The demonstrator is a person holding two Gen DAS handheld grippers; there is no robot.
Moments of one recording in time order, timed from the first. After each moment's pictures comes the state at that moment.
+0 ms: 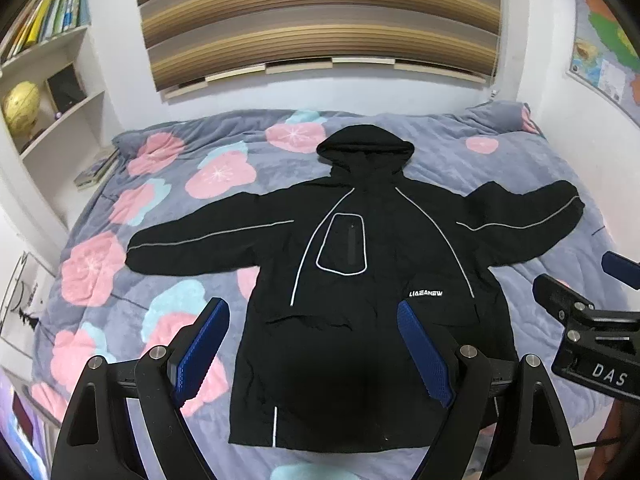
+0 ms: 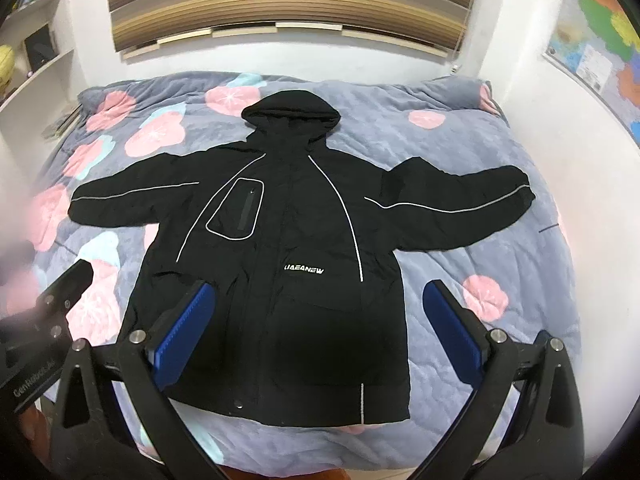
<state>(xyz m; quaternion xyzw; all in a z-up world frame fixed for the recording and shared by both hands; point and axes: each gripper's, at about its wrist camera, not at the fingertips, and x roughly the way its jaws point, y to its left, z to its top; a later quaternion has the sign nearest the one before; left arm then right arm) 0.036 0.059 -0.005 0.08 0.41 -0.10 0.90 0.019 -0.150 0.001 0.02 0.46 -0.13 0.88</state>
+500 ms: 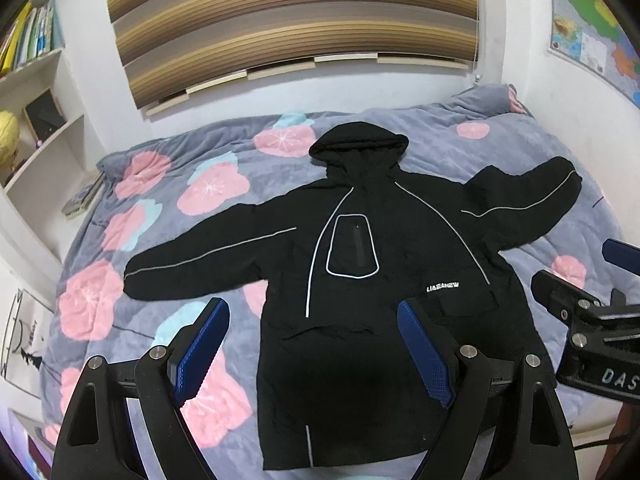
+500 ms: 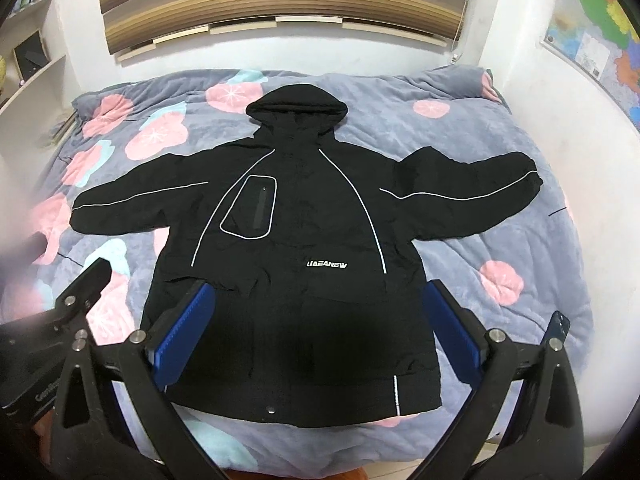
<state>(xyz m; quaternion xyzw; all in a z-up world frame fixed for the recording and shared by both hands) 0.063 0.080 -0.020 0.12 0.40 -0.14 0.90 0.030 -0.114 -0.010 0.04 0.46 -0.14 0.87</state>
